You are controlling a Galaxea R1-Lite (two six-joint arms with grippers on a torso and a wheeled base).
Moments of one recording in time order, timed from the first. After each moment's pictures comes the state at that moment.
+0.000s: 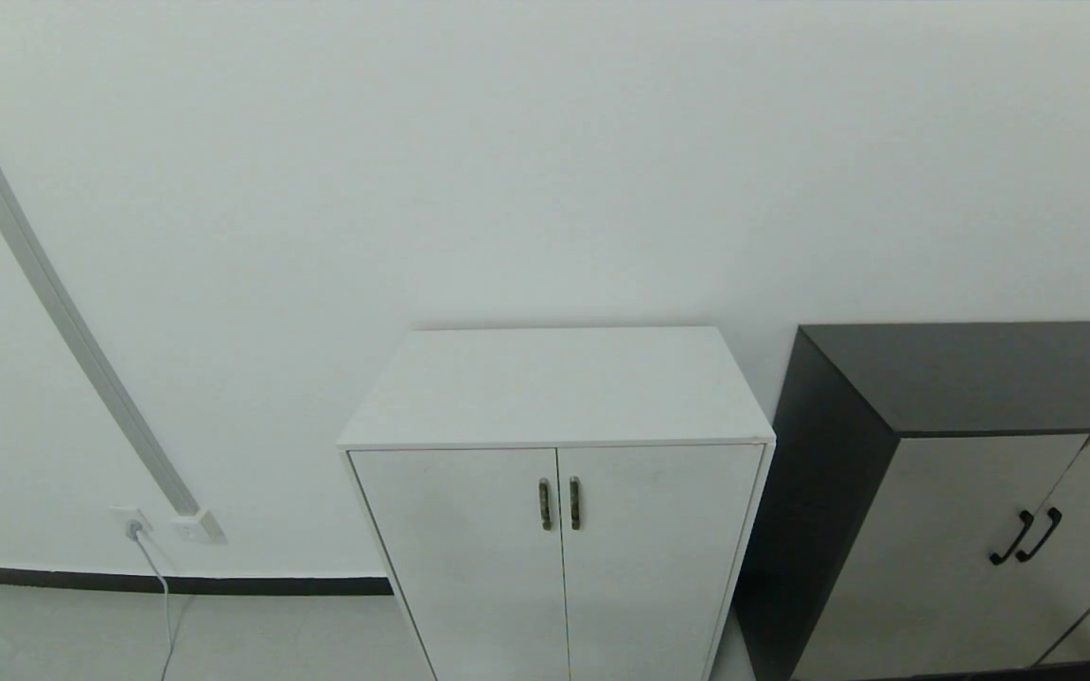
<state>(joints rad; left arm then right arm) 0.00 0.00 0.00 0.00 -0.01 -0.01 0.05 0.87 -0.06 -0.59 0.04 0.01</state>
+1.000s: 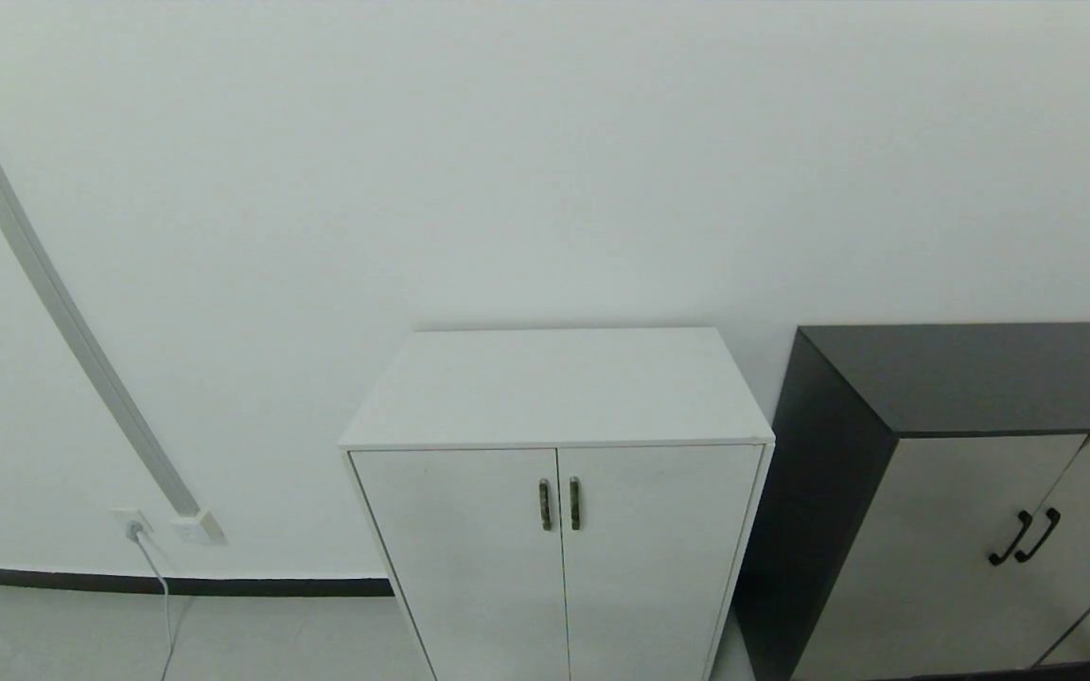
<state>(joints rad) 0.00 0.00 0.00 0.00 -0.01 -0.01 0.19 0.16 -0.05 0.05 0.06 0.01</state>
